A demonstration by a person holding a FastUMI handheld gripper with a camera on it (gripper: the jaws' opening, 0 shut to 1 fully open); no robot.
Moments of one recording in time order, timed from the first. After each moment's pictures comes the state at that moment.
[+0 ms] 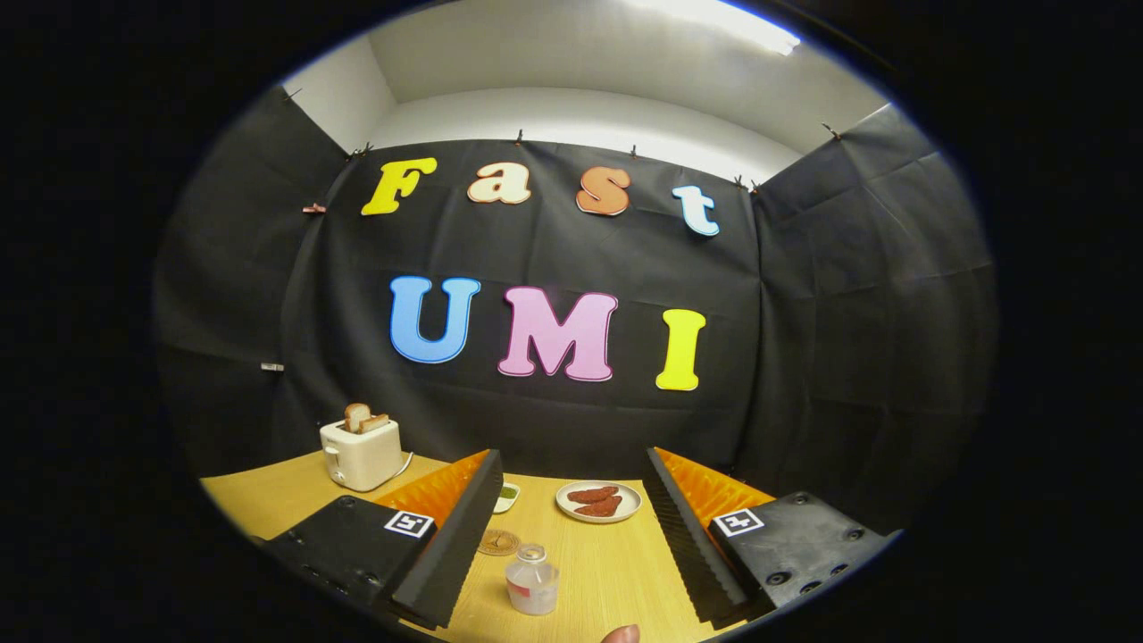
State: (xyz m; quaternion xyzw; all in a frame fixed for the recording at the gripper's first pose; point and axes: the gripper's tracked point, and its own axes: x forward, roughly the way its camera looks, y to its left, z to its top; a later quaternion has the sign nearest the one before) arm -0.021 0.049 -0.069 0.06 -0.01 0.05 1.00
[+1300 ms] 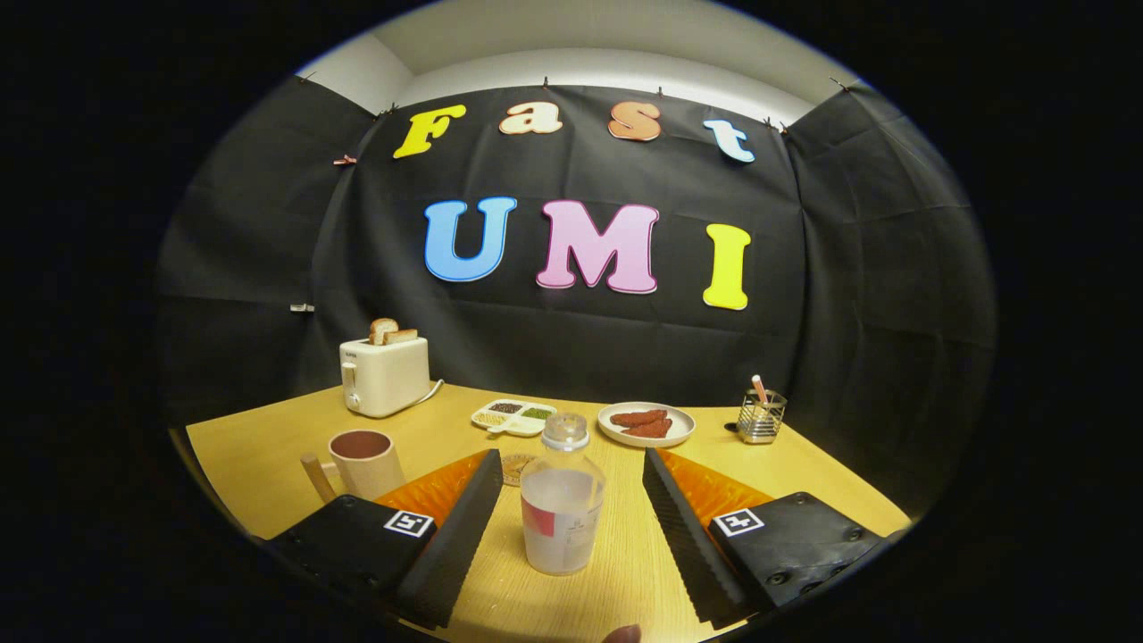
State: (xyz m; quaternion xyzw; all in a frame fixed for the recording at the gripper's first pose) arm -0.006 0.107 -0.248 0.08 0.08 0.11 0.99
